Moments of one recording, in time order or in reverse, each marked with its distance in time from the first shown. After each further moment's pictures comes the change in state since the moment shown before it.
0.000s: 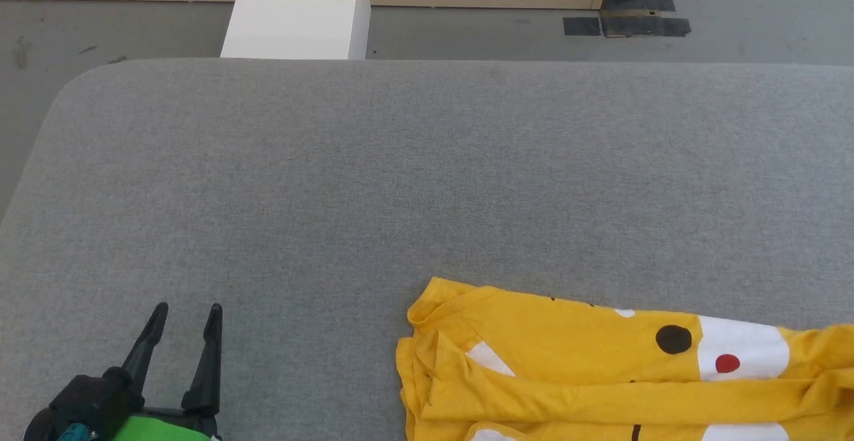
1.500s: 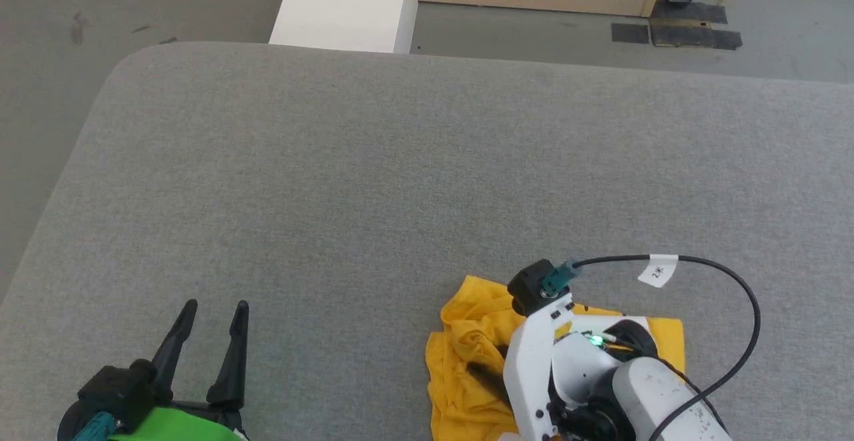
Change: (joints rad) left arm -0.046 -0.071 -0.007 0.069 0.004 -0.063 0.000; right arm -0.273 0.059 1.067 0.224 0.280 0.000 0.233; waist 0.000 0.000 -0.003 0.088
